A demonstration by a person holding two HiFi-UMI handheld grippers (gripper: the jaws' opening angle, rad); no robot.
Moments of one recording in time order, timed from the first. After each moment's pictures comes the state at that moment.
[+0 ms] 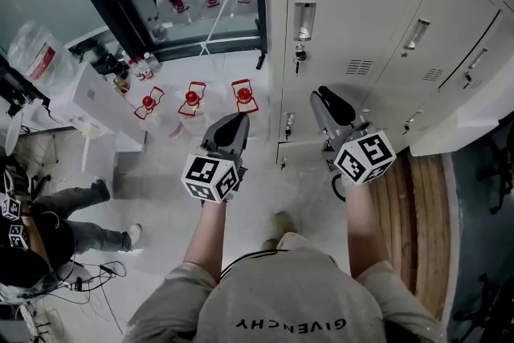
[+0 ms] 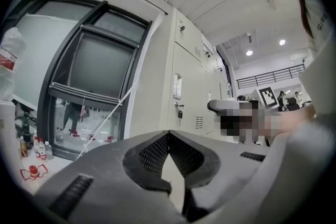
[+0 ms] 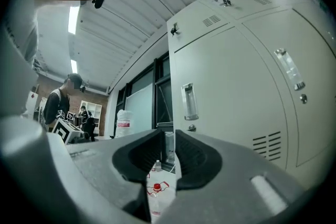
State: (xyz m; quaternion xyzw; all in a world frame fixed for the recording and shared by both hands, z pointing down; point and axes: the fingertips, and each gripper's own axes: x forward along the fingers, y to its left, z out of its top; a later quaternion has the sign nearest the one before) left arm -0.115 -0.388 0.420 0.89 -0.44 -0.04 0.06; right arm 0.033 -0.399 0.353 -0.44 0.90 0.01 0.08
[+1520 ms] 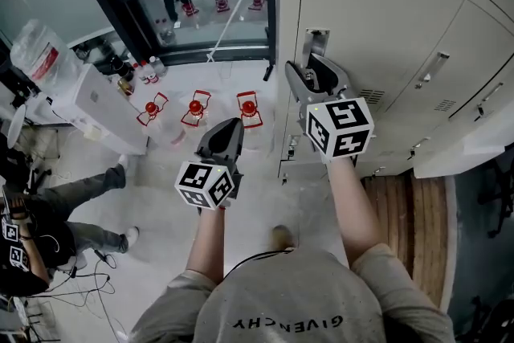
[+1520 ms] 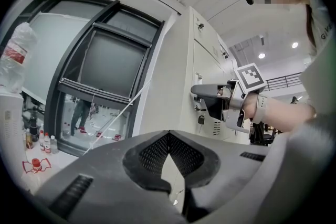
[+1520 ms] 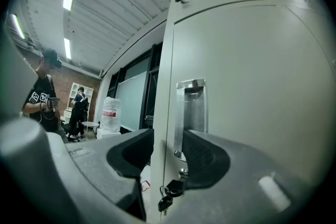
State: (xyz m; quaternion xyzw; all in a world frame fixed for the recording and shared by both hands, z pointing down) left arm -0.134 -0.450 0.416 0.87 -0.49 -0.06 0.08; right arm -0.020 -0.524 0.303 -0.48 0.88 0.03 -0.01
